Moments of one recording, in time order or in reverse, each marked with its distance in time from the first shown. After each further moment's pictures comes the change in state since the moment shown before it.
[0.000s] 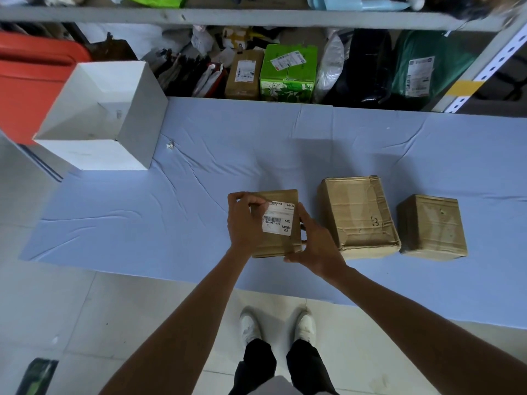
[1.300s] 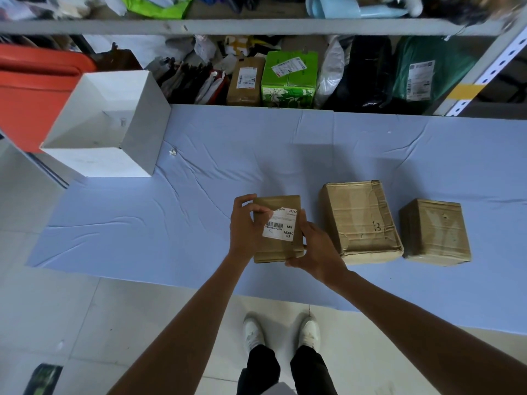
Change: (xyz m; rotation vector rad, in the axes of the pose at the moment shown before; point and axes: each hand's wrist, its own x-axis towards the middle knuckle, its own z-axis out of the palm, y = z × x) left_hand 0.005 -0.010 0.000 -0.033 -0.022 0.147; right_hand 0.003 0.005 0.002 -0.057 -0.017 -0.077
